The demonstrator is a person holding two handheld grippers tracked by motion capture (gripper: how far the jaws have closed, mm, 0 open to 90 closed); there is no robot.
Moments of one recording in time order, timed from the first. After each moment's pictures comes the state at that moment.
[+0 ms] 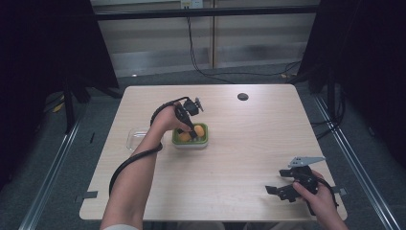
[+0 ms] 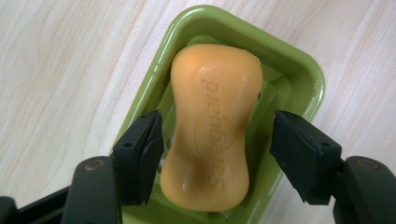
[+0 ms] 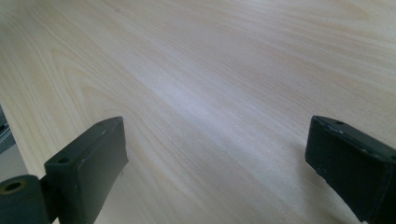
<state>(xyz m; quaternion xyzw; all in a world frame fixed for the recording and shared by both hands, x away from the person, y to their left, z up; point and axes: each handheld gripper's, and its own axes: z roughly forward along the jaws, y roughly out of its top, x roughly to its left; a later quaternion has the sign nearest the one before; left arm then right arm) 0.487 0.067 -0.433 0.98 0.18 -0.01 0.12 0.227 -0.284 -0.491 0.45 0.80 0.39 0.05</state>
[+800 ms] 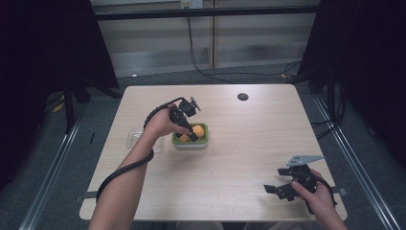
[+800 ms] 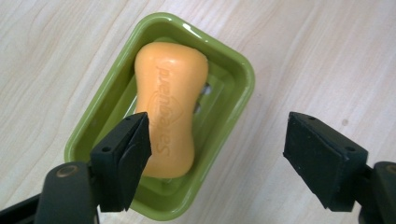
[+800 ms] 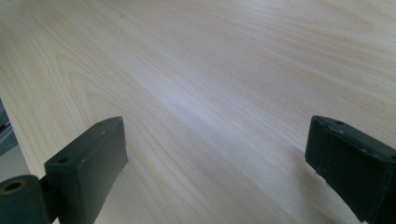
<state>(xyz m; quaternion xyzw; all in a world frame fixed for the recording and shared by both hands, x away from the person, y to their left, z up) 0.455 0.077 -0.409 0.96 0.21 -0.02 0.17 0.230 -0.279 -0.487 0.45 0.80 0.39 0.05</state>
